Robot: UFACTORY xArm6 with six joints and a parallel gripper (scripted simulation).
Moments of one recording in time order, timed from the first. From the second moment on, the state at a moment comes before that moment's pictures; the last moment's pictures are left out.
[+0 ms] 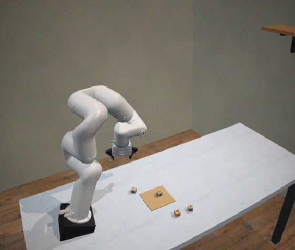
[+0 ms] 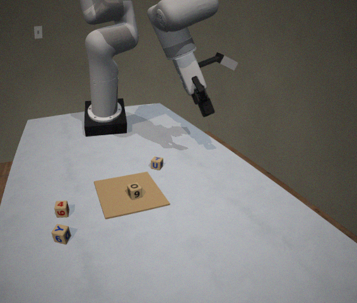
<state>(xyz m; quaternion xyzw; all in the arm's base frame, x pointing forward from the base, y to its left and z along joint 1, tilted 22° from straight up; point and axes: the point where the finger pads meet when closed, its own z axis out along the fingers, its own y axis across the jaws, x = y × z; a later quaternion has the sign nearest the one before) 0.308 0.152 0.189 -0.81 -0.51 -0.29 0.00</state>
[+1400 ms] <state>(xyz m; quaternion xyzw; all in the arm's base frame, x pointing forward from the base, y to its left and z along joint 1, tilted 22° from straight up) 0.391 0.165 0.242 -0.90 -0.06 -0.41 0.14</state>
